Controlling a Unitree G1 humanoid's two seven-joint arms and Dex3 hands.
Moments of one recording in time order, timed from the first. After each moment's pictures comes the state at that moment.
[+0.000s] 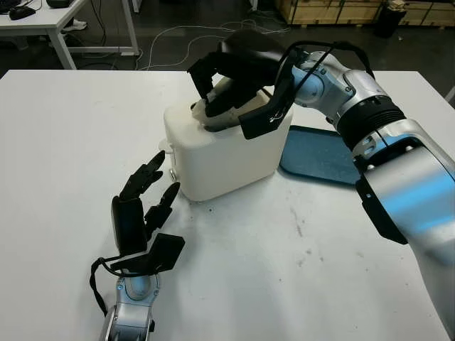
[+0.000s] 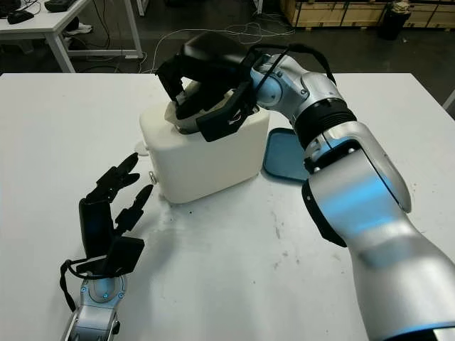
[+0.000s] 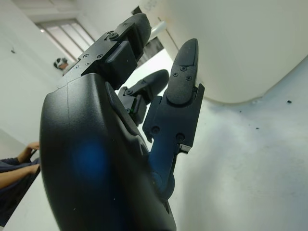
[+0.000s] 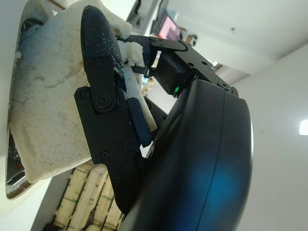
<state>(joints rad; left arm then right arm) 0.11 -0.03 -0.05 -0.05 0.43 -0.35 0.43 -1.38 -0.31 0.51 1.22 -0.66 -0.82 0.08</state>
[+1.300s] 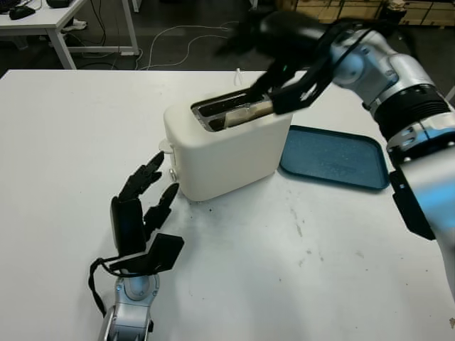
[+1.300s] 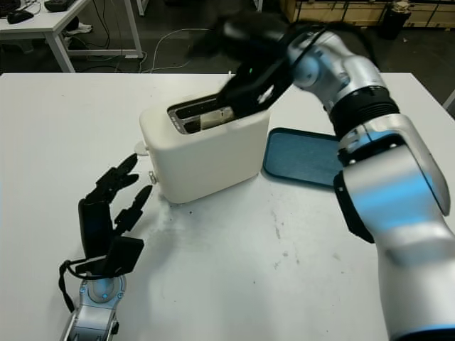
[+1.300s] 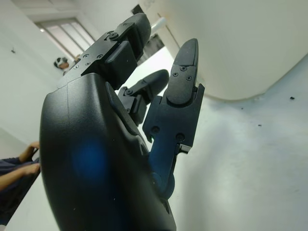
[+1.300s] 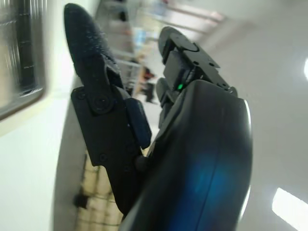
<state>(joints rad) 0.11 -0.02 -0.03 -0.04 0.43 -0.35 0.44 -1.31 -0.47 0.29 1.11 -0.49 -0.71 0.12</state>
